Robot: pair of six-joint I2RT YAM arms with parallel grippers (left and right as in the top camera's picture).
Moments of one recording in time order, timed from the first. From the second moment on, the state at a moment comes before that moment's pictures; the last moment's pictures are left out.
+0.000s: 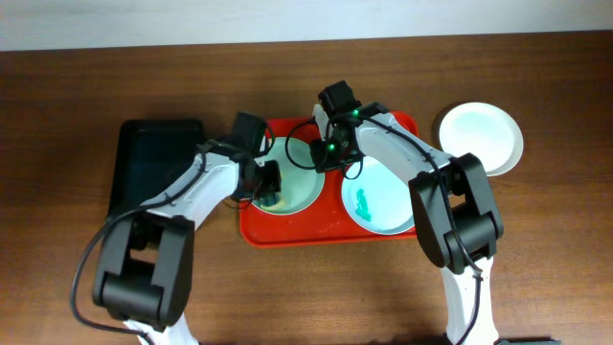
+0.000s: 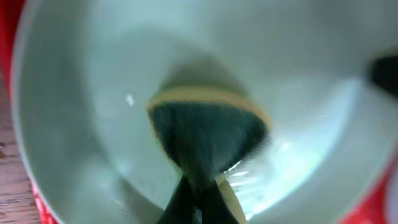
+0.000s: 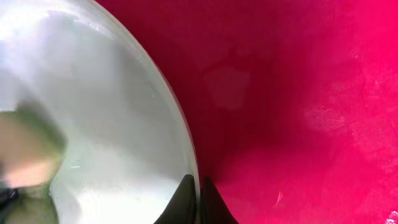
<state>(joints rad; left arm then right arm) -0.31 1.90 1.19 -0.62 0.15 -0.41 0.42 2.22 1.64 -0.73 -0.28 0.16</state>
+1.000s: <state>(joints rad) 0.26 1.66 1.29 -0.85 0.04 -0.44 1.02 2.01 1.81 -0.90 1.43 -0.35</state>
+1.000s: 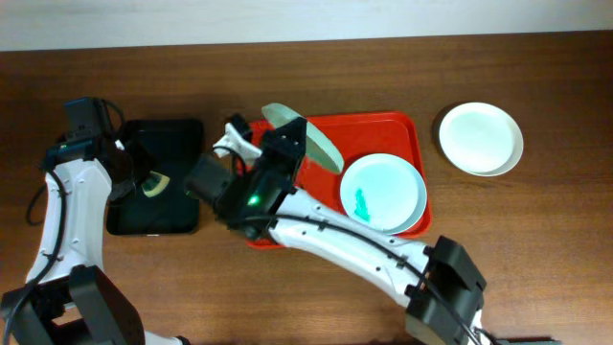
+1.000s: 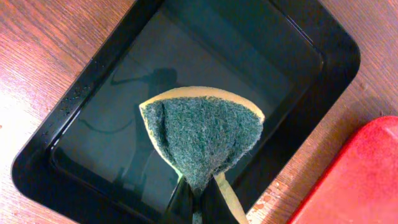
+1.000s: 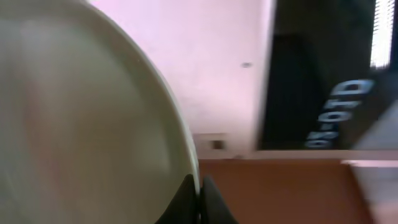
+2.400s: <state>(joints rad) 0.26 1.66 1.29 -0.83 0.05 -0.44 -0.20 2.01 1.49 -0.76 -0.49 -0.17</state>
